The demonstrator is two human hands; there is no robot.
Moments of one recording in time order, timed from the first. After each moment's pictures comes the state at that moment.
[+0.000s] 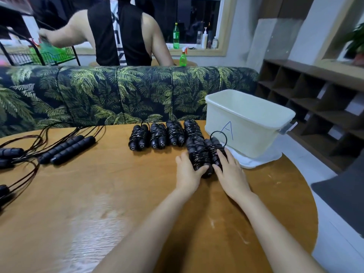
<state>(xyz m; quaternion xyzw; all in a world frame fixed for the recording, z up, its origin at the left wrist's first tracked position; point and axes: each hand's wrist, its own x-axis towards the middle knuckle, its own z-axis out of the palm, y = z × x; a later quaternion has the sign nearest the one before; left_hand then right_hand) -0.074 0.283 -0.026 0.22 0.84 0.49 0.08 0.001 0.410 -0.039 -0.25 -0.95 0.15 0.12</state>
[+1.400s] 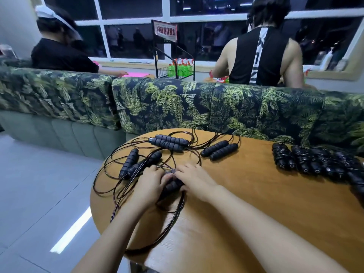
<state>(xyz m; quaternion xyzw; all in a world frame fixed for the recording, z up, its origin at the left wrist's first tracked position) -0.188 -0.235 -0.011 0.10 0.97 0.21 -0.09 -0.197 -0.057 -0.002 0.33 -0.94 -0.01 0.11</state>
